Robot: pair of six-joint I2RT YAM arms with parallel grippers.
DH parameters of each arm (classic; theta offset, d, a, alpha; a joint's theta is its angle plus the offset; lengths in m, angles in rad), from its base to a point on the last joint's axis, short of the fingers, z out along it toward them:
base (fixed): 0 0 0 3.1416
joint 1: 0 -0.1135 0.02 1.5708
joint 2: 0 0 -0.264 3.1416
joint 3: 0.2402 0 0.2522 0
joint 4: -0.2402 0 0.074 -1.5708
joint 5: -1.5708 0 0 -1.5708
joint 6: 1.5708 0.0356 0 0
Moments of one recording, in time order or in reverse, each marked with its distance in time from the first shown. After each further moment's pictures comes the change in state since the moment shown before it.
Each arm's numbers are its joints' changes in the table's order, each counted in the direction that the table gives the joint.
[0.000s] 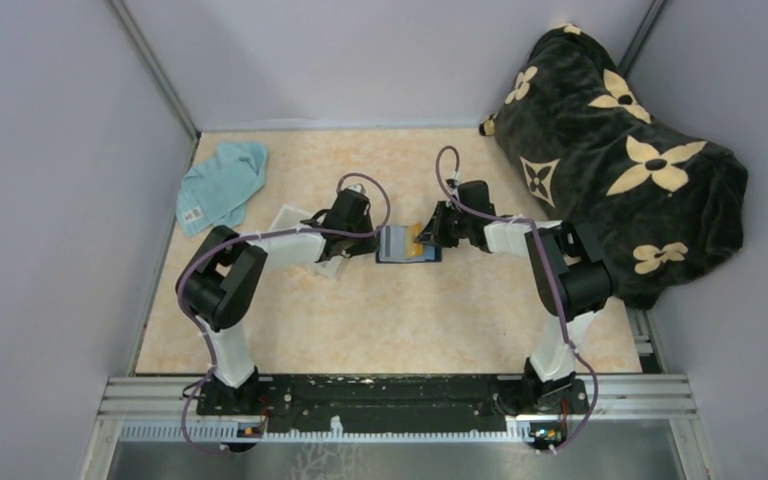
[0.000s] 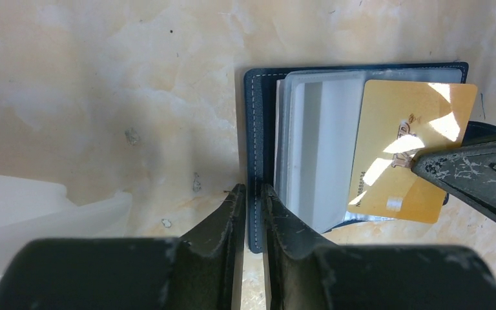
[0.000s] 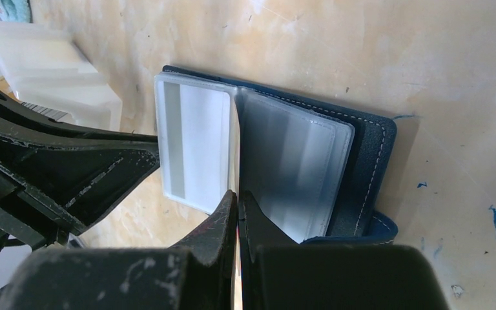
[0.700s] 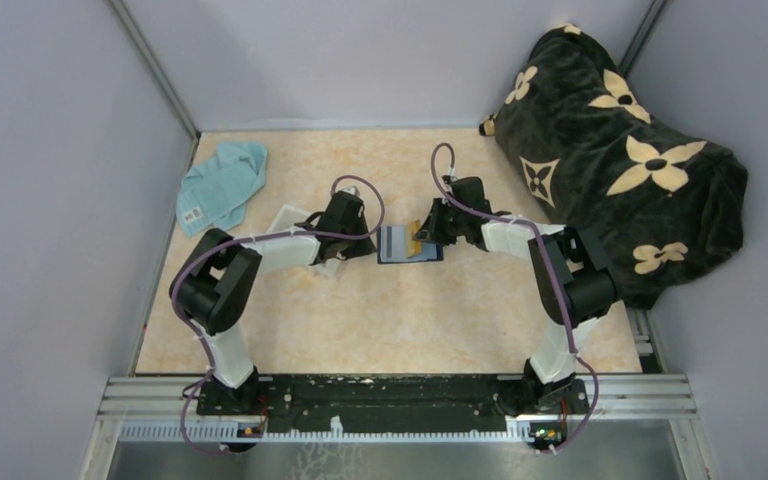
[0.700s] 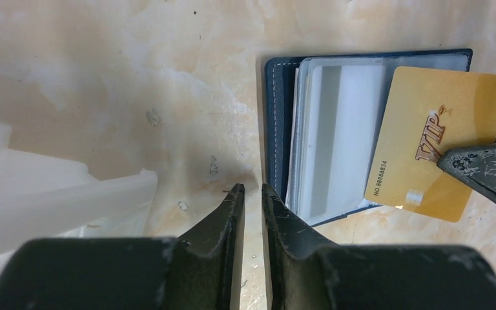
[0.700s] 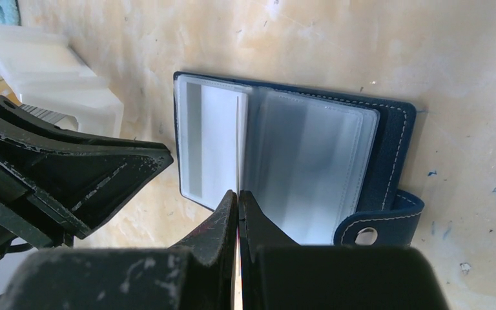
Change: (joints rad) left arm -0.016 -0.037 -0.048 0.006 -0.018 -0.016; right arm -0.042 -0.047 0.030 -0.085 -0.085 -0.010
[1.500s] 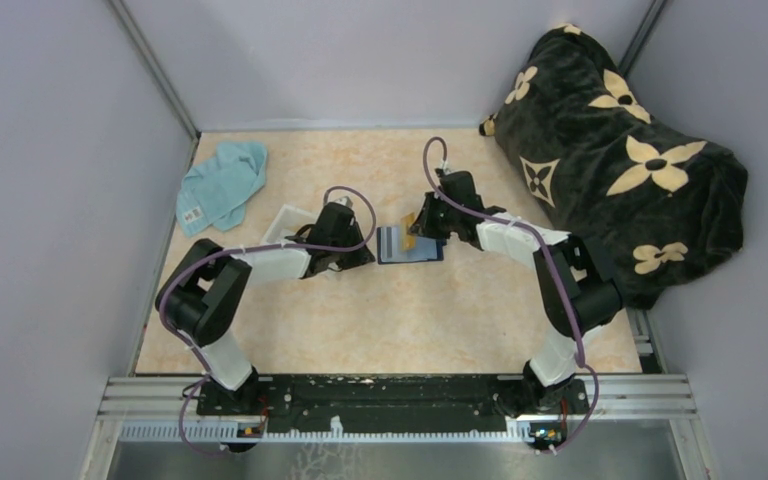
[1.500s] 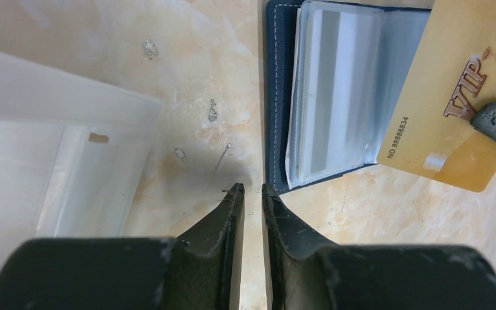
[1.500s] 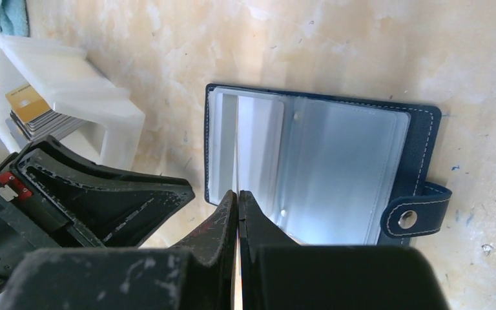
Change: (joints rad) left arm 0.000 -0.080 -0.139 0.098 -0.074 -0.080; right arm -0.077 -0.061 0.059 -0.082 -0.123 0.014
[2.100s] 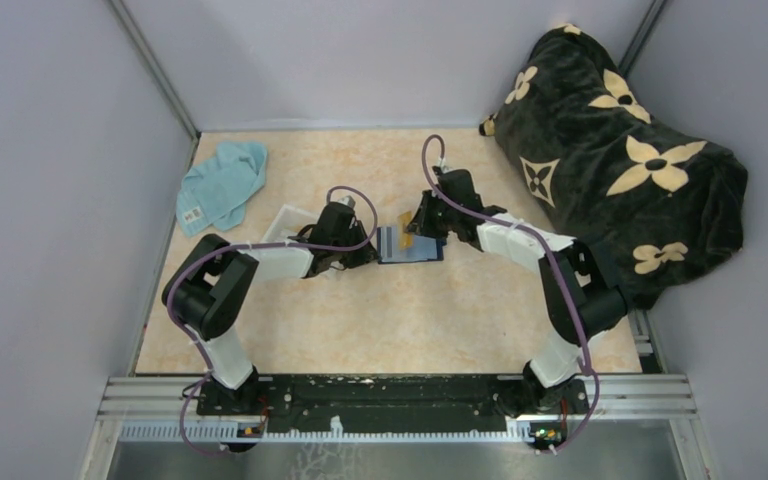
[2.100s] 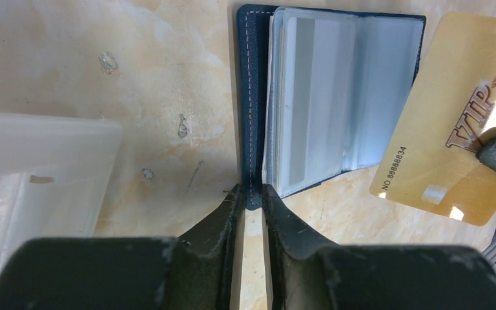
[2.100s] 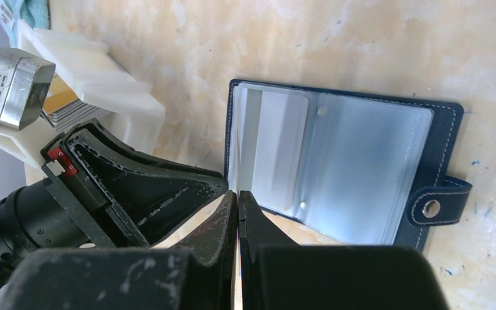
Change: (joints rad) left arm -0.006 0.040 0.000 0.077 -0.059 -0.033; right arm -0.016 -0.045 -0.003 -0.019 0.002 0.002
